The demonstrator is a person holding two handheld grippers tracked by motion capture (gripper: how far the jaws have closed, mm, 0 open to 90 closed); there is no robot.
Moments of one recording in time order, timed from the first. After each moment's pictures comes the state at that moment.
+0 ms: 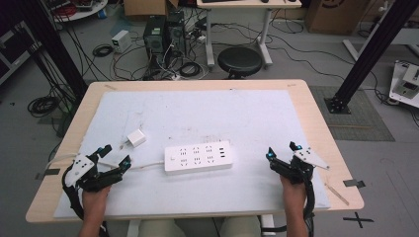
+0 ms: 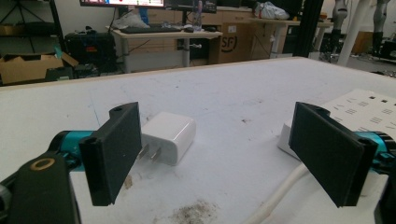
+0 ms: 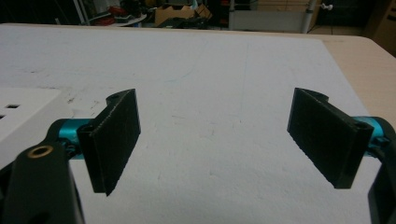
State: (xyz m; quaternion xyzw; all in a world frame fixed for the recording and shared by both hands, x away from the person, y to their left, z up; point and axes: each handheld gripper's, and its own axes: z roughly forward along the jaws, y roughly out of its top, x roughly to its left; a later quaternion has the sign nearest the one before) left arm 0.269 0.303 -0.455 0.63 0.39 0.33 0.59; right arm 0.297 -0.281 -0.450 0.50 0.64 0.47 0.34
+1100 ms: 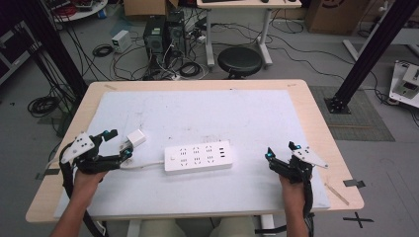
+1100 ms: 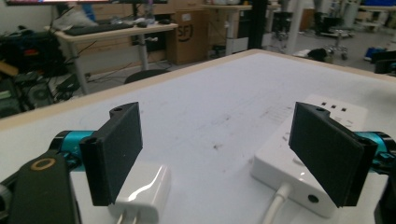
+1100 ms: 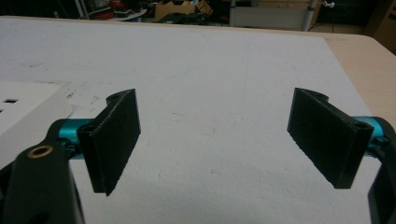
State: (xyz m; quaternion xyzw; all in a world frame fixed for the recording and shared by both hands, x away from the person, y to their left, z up) left arm 0.309 0.301 -0.389 0.71 0.30 0.26 0.59; right arm 0.299 -0.279 -0.450 0.50 0.65 0.47 0.34
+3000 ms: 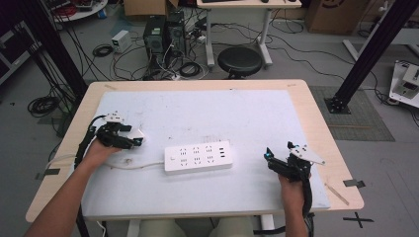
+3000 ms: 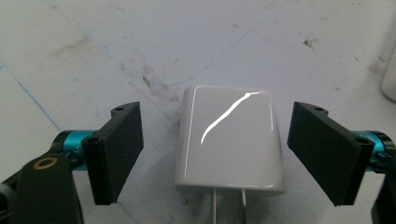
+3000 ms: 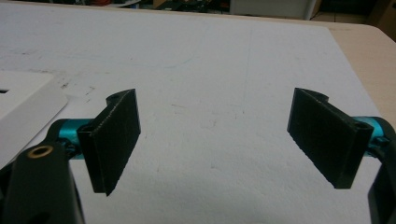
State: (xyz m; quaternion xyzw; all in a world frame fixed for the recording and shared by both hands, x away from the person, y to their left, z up) left arm 0.422 0.307 -0.443 0.83 0.37 0.13 0.39; right arm 0.304 -0.276 -0.449 0.51 0.66 0.45 0.33
